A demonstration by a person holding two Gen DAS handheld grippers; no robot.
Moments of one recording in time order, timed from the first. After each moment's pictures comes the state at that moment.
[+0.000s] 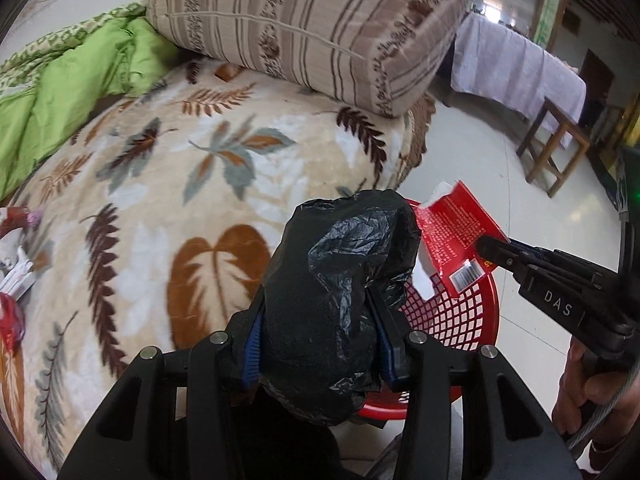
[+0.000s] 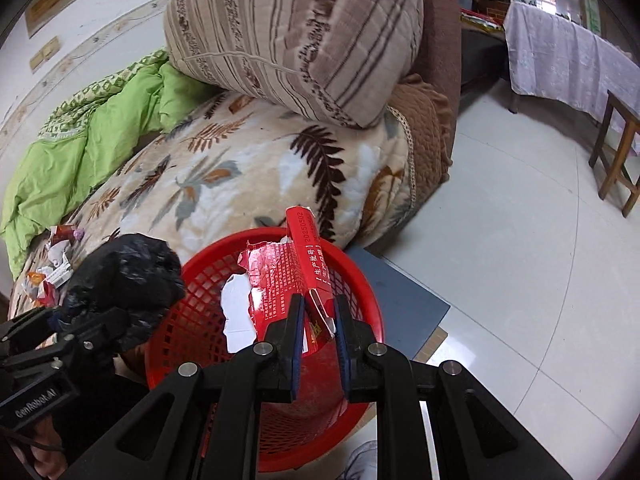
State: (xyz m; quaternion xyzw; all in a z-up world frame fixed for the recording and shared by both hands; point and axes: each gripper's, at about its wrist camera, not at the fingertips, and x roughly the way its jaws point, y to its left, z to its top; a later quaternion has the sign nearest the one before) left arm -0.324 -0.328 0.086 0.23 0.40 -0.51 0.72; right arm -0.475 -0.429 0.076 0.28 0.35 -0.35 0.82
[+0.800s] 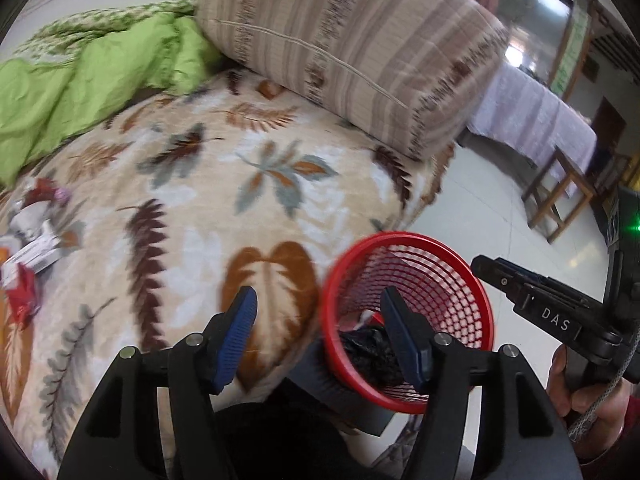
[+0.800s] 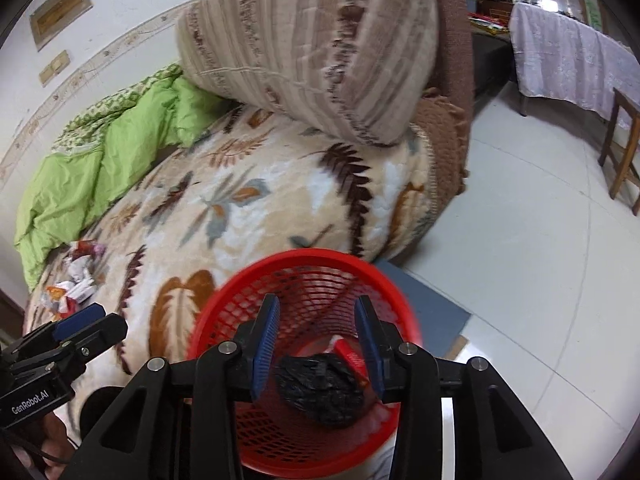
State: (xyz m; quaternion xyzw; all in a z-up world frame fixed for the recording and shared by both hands) left arm -0.280 -0.279 0.117 0.15 0.40 -0.49 0.76; right arm -0.451 -0.416 0.099 0.29 0.33 -0.33 0.83
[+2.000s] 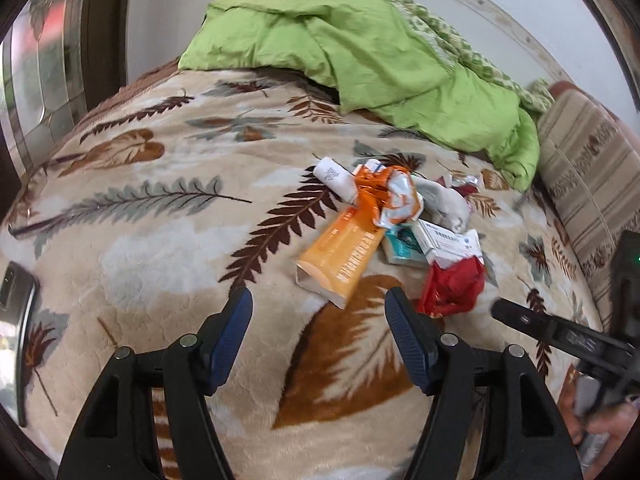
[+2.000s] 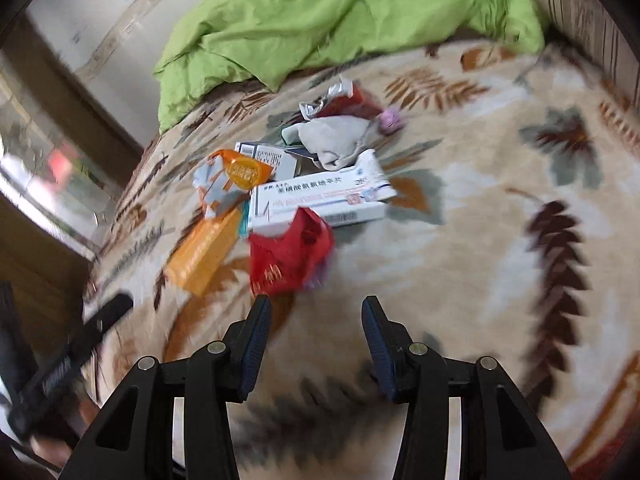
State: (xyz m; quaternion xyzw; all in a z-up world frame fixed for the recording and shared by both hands) left arm -0.052 0.061 0.082 -0.07 0.41 -0.13 0.90; right arm -0.074 -0.195 0.056 0.23 0.46 0.03 0.86
